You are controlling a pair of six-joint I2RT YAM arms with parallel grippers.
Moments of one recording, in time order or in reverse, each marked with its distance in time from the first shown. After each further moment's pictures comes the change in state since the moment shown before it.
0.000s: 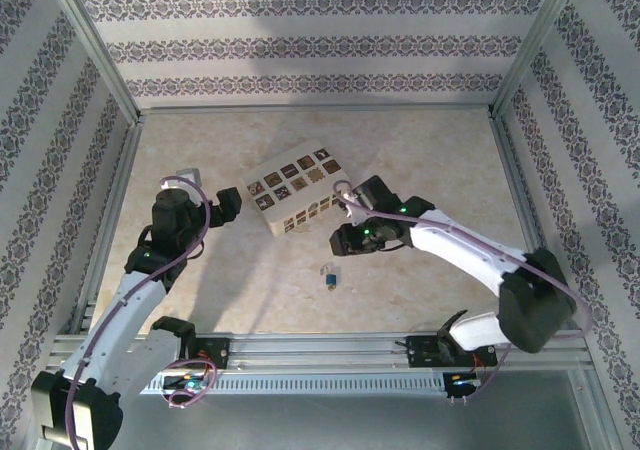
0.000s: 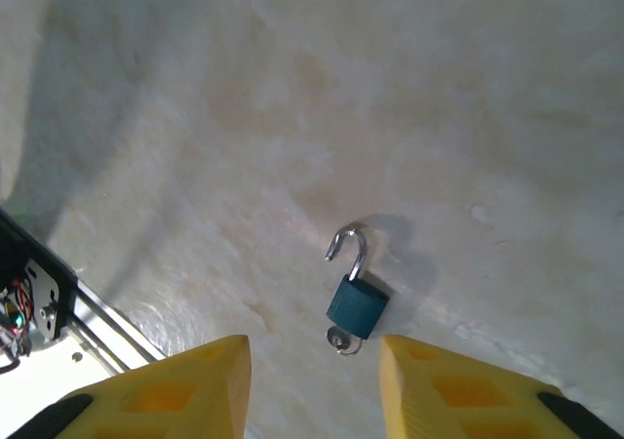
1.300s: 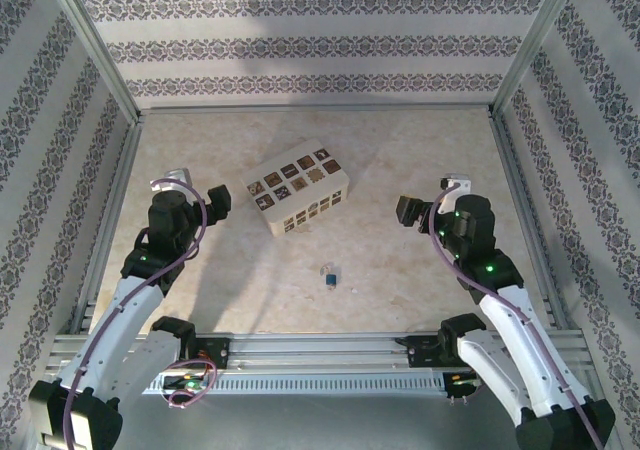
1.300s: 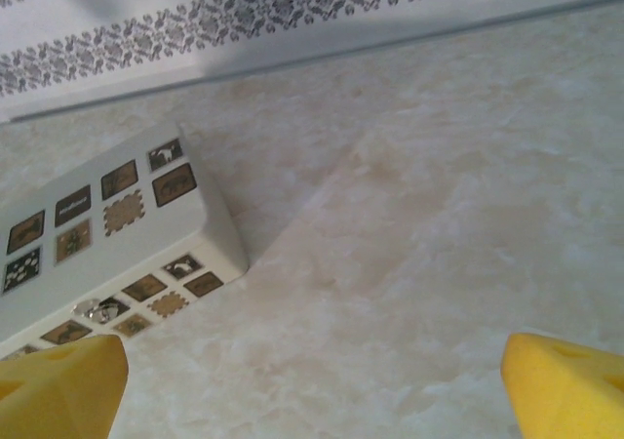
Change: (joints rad) left arm 0.000 -0.034 0.009 -0.032 -0.160 0.035; right arm -0.431 -0.674 -0.361 0.348 0.345 -0.127
